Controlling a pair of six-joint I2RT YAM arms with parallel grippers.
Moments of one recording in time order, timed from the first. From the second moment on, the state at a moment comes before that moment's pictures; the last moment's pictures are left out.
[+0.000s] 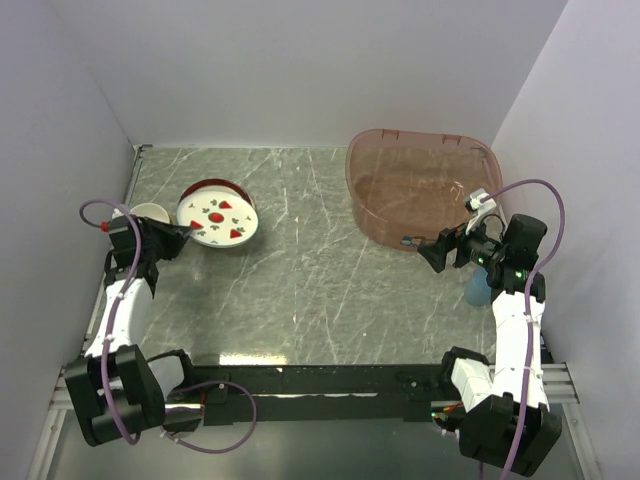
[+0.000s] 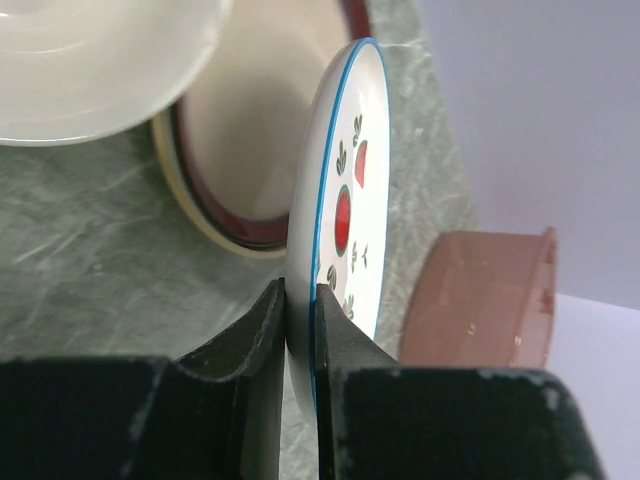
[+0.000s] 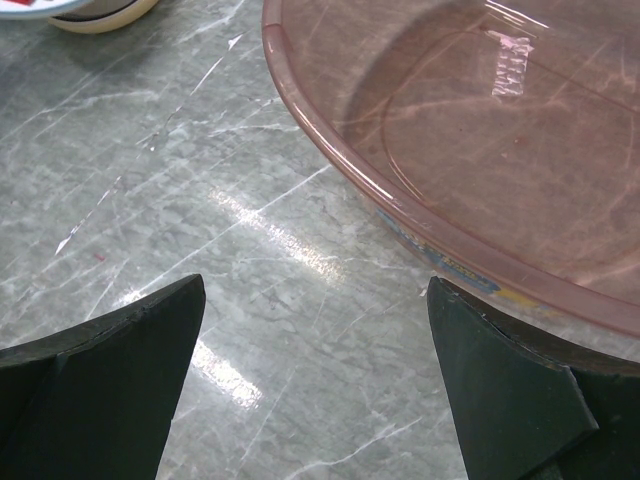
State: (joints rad) left arm 0.29 1.08 0.62 -0.06 0.32 -0.96; right arm -0.33 0.86 0.77 -0.47 -0.90 -0.31
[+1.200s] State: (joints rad) left arm -0.07 0.78 0.57 0.30 0.63 -1.17; right arm -0.03 1.09 1.18 -0.75 -0.97 -0.24
